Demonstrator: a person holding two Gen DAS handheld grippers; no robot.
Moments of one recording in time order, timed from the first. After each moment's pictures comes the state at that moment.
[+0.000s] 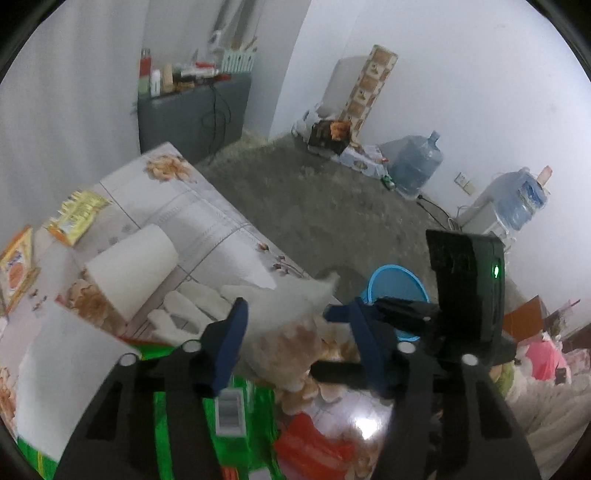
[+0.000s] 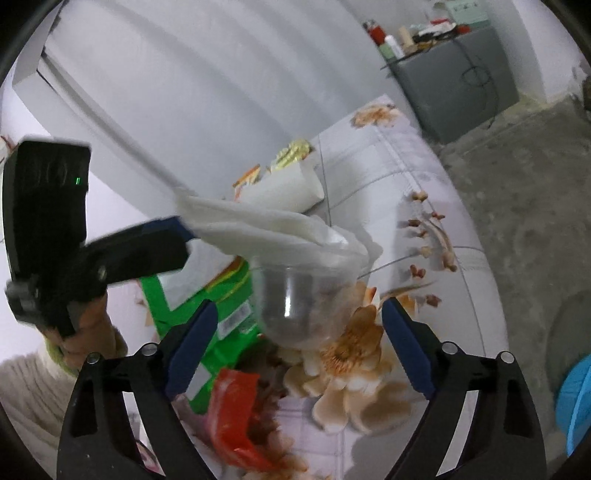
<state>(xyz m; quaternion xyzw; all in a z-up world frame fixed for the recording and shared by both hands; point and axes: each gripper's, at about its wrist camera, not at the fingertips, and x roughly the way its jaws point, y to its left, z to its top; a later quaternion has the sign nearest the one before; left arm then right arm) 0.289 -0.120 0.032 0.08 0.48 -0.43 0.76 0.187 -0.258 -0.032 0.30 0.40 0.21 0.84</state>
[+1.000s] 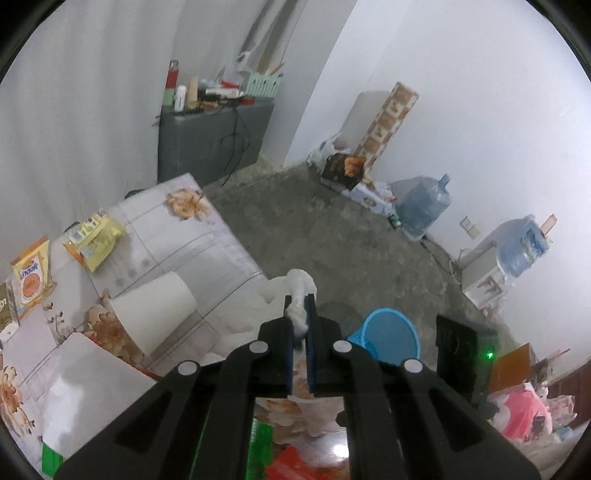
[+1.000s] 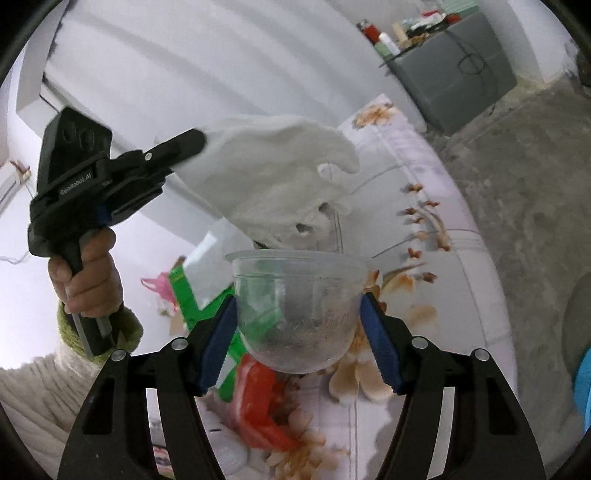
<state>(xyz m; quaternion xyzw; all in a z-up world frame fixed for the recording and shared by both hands) 0.302 -0.117 0.095 0.02 0.45 -0.41 0.79 0.147 -0.288 -0.021 0.36 0.37 0.20 0.83</state>
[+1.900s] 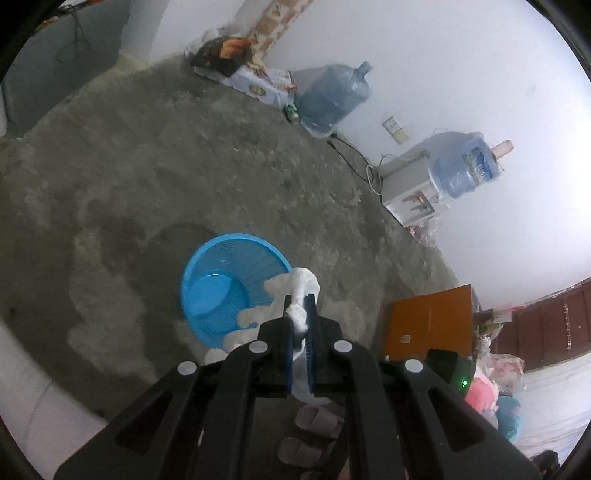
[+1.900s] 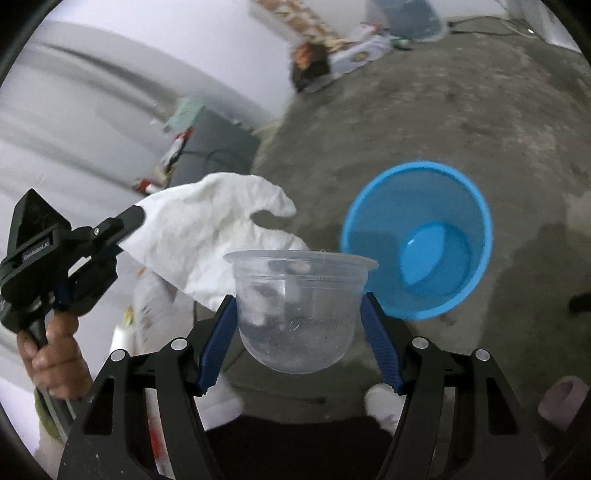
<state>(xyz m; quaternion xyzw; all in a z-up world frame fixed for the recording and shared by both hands) 0.166 -0.461 -0.037 0.06 0.59 -0.53 0.61 -0.064 -0.495 -0.130 0.54 0.31 -0.22 0.75</state>
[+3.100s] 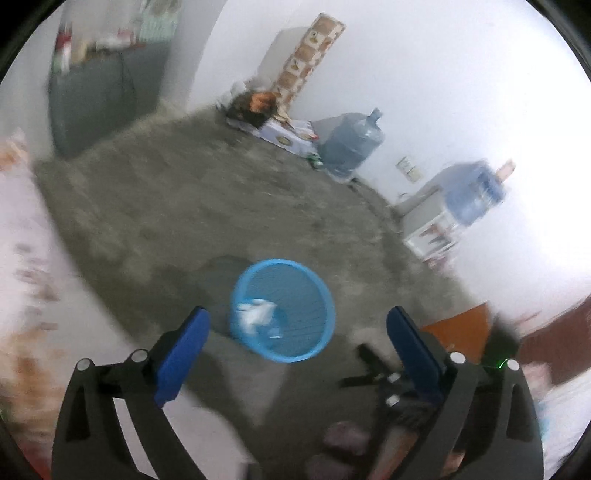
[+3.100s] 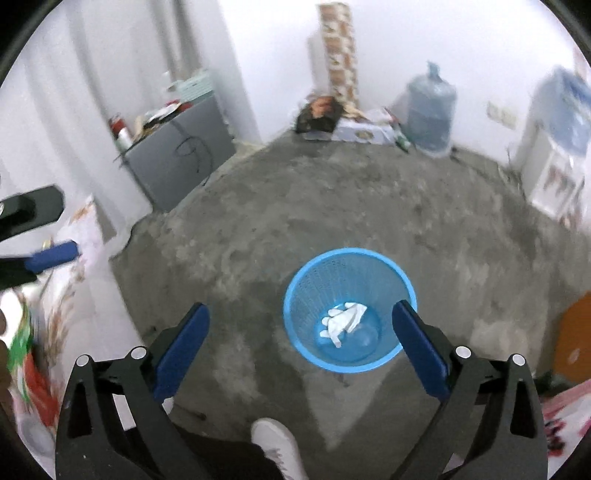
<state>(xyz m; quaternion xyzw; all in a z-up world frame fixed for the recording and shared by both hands) 0.159 -0.324 0.025 0.06 0.49 -0.51 0.70 -0.067 -0.427 -0.024 0.23 0.38 -0.30 0.84</state>
